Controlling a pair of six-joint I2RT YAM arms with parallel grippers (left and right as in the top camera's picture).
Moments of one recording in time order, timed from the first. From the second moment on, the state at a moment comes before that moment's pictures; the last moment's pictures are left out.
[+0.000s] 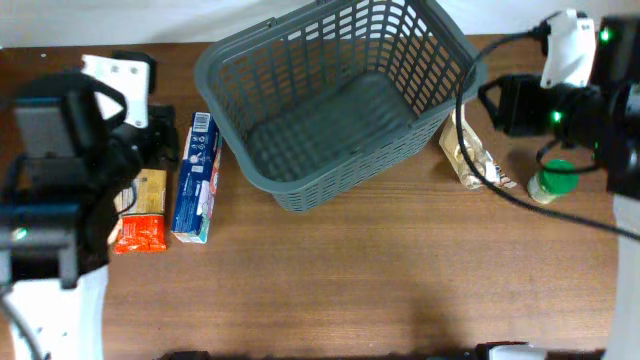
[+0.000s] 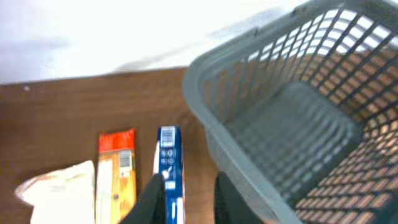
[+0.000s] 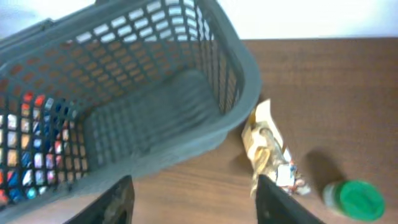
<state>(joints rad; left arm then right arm) 0.02 1.25 1.71 -1.06 0.12 0.06 0.03 1.51 2.10 -1.35 -0.18 0.06</state>
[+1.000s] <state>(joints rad) -0.62 1.55 1.89 -1.61 0.12 0.25 0.04 1.93 2.26 -1.30 -0.26 0.16</state>
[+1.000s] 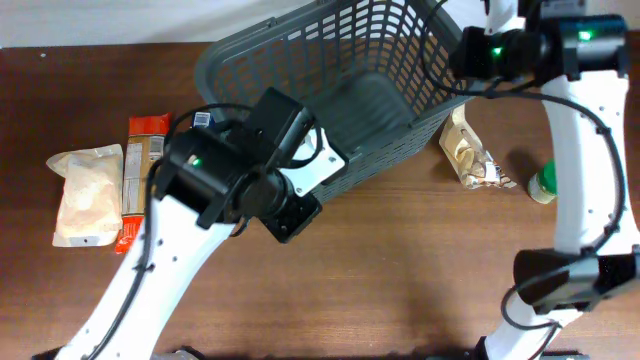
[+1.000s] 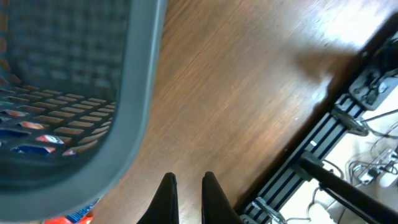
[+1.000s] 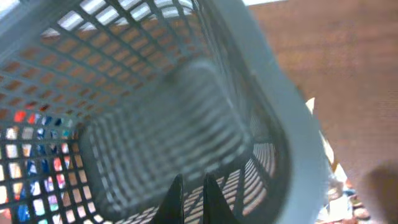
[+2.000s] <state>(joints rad) -0.57 1.75 1.89 -1.54 -0.06 0.27 0.05 1.98 2.27 -1.57 -0.28 0.09</state>
